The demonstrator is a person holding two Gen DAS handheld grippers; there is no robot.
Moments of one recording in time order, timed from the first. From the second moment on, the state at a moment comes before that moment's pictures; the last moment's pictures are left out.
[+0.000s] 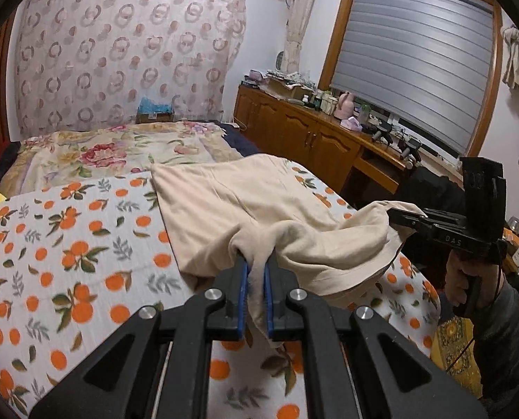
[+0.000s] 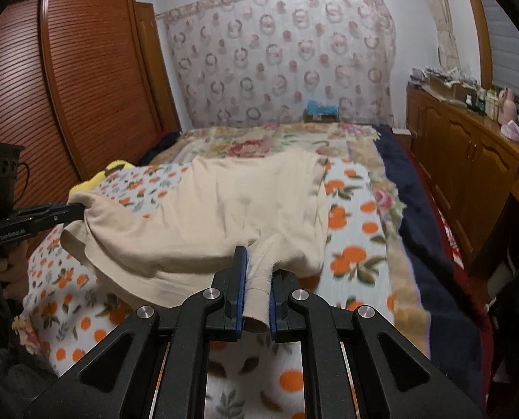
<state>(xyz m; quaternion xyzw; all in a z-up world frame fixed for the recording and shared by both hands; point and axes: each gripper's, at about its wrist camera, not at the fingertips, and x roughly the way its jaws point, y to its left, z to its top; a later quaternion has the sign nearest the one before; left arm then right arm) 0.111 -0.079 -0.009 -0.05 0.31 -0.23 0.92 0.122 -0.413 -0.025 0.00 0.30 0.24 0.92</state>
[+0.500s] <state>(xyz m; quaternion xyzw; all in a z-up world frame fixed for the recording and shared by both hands) 0.165 -0.072 -0.006 -0.06 0.32 -0.21 0.92 0.179 -0.405 -0.016 0.00 0.30 0.26 0.92</state>
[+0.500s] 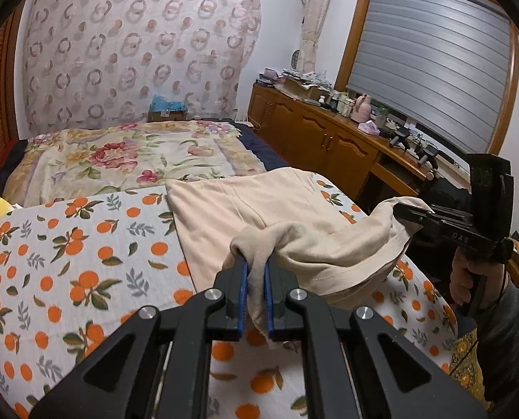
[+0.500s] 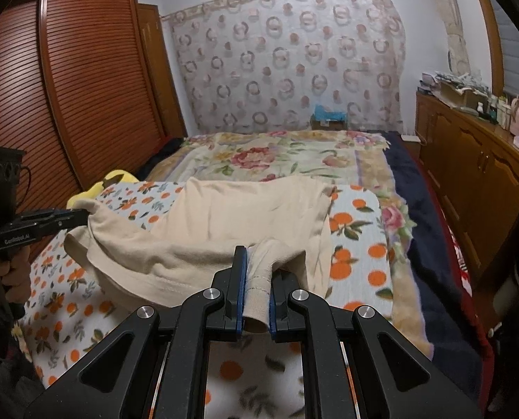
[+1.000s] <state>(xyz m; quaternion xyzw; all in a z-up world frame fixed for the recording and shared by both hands) 0.266 -0.067 -0.014 -0.06 0.35 -0.18 0.92 0.280 -0.386 -0.006 -0.05 0.30 0.26 0.92</state>
